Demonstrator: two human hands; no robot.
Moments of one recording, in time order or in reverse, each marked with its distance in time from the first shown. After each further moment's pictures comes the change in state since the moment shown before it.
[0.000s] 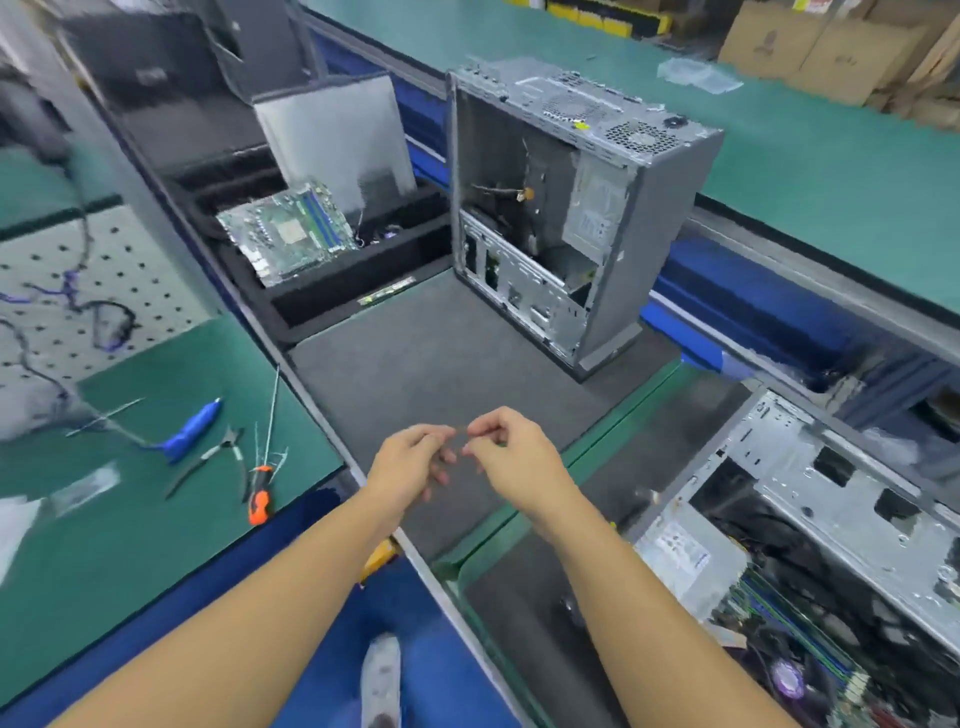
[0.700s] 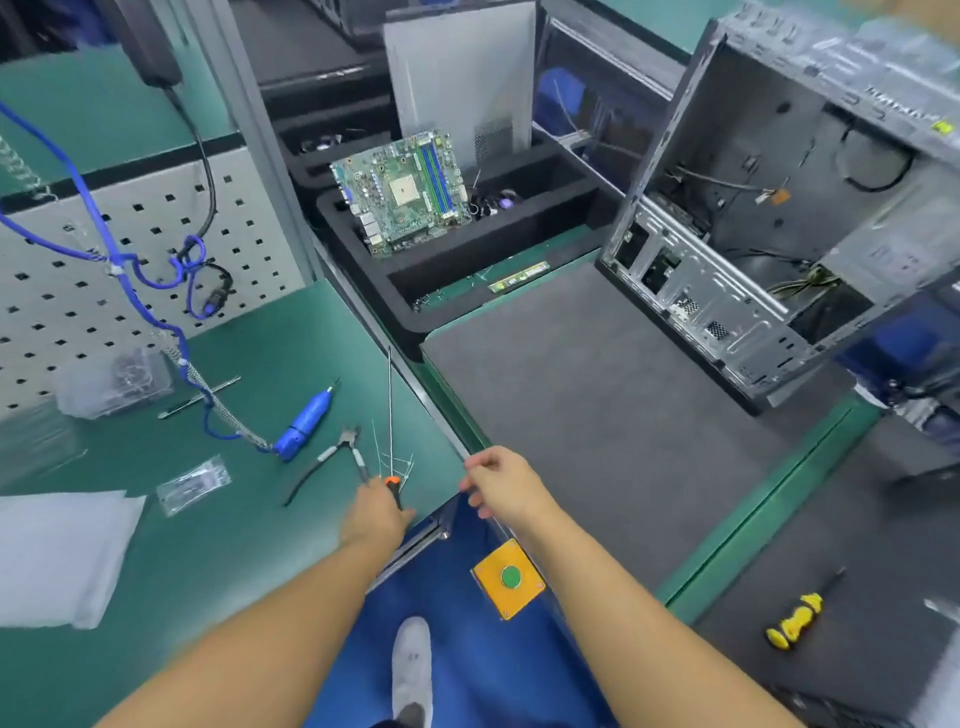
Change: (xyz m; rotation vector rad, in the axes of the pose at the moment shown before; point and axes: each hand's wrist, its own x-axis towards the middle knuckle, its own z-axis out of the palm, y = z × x) left_hand 0.115 -0.141 -0.250 0.839 0.148 -0.359; right_hand 0.113 -0.032 0.253 -0.004 -0.193 0.359
